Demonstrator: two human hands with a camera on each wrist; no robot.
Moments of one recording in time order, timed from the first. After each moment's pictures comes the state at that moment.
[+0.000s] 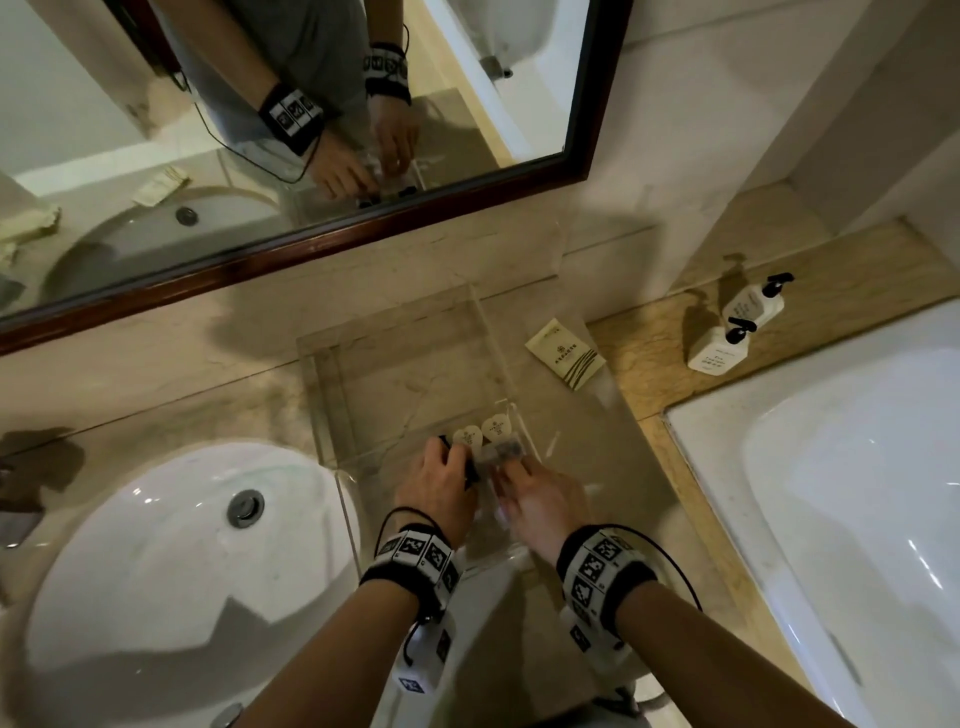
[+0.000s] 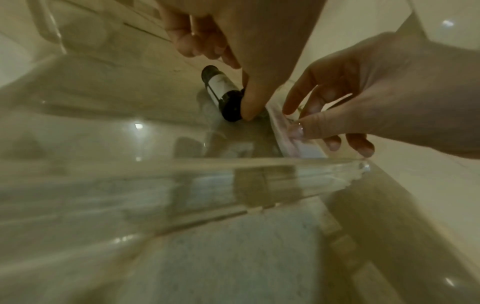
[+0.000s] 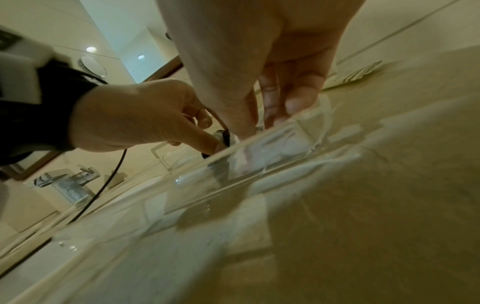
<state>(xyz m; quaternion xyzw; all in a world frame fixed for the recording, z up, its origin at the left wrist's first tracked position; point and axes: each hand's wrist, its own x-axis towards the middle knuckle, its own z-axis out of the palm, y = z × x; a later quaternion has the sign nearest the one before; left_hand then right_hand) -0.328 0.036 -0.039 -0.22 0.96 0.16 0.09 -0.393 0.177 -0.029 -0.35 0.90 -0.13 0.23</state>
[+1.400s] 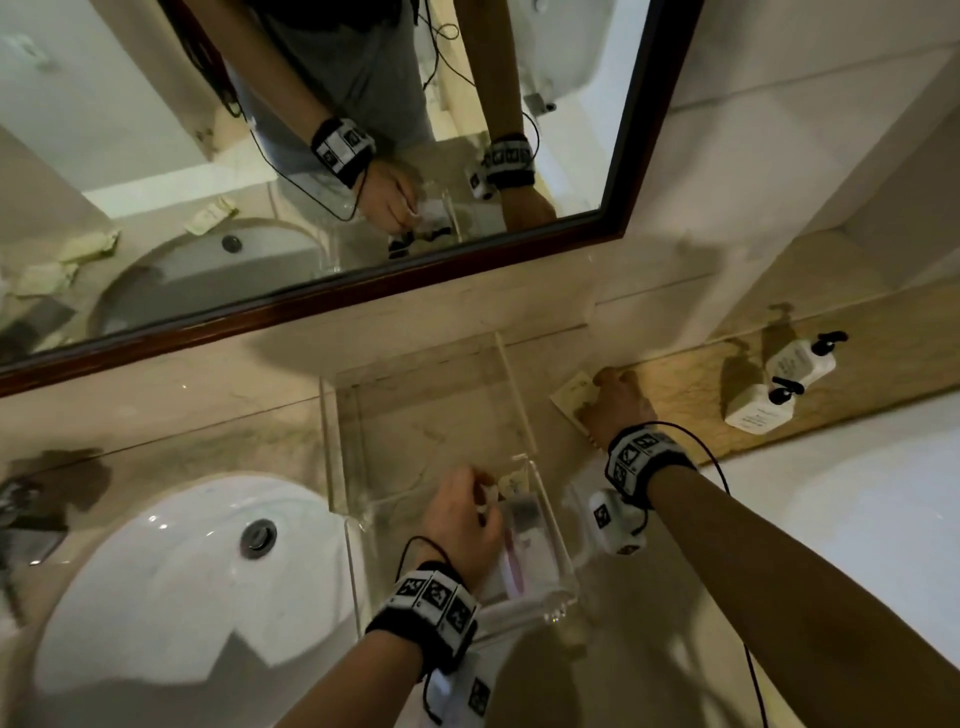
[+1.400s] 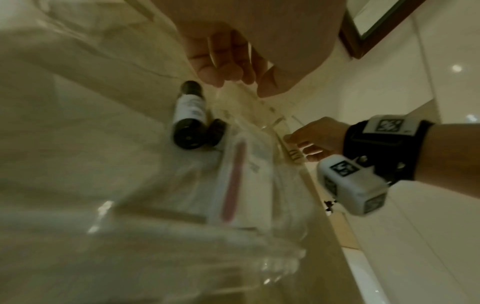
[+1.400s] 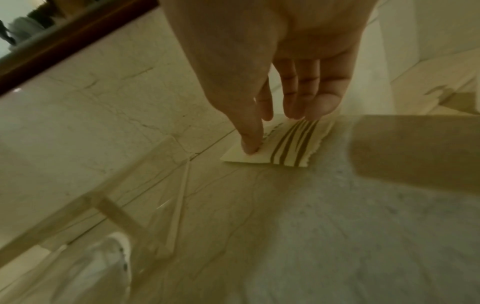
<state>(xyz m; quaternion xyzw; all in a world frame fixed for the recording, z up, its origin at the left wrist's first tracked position) -0.366 0.039 -0.002 -0.30 0.88 0.36 0.00 -0.583 0.144 -0.030 -0.11 0.95 -0.18 0.23</state>
